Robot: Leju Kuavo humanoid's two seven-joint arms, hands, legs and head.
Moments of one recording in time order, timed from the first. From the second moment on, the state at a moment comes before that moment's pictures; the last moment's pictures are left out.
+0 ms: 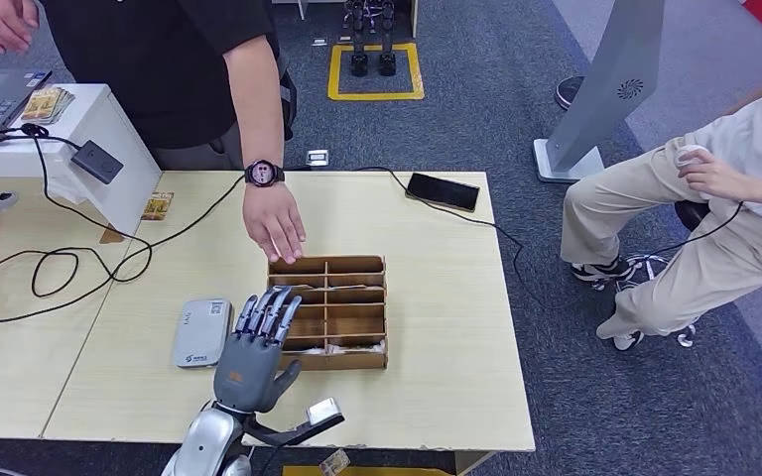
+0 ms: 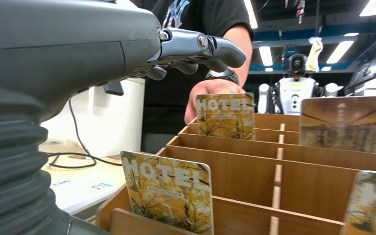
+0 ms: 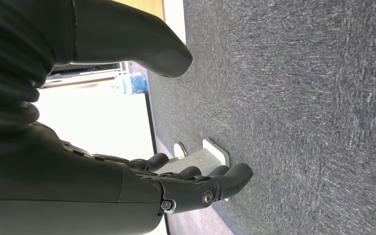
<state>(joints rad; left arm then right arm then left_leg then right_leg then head) -0.05 -0.09 -0.26 -1.17 -1.46 0.69 -0.25 -0.01 0.09 -1.15 -0.27 1.57 -0.23 0.15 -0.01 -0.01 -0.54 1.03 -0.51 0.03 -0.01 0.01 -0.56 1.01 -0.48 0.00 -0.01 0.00</state>
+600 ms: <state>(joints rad) -0.05 -0.08 -0.28 -1.17 -1.46 0.69 -0.25 -0.01 0.09 -1.15 -0.27 1.57 -0.23 0.15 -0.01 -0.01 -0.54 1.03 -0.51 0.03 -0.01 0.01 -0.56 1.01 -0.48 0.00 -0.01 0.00</state>
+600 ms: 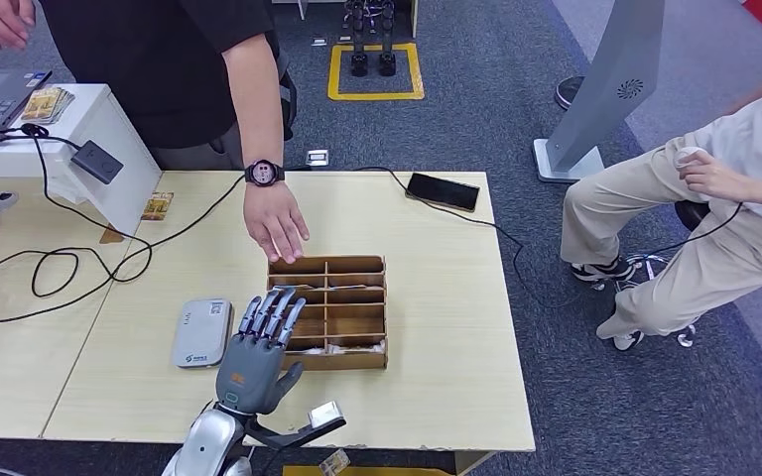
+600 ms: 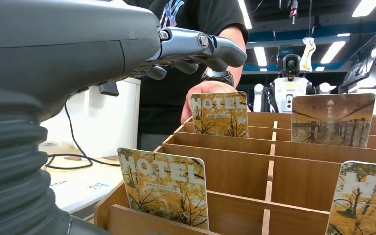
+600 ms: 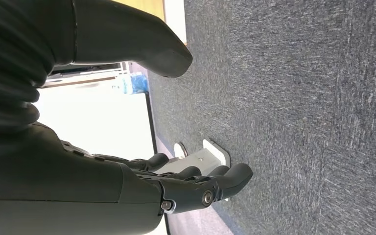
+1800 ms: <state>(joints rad) -0.05 -0.07 -0.28 -1.16 -1.43 0.69 -0.28 -0.01 0.09 -1.15 -0.27 1.57 -0.23 0.14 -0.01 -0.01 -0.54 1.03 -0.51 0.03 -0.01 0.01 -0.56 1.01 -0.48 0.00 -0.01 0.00</state>
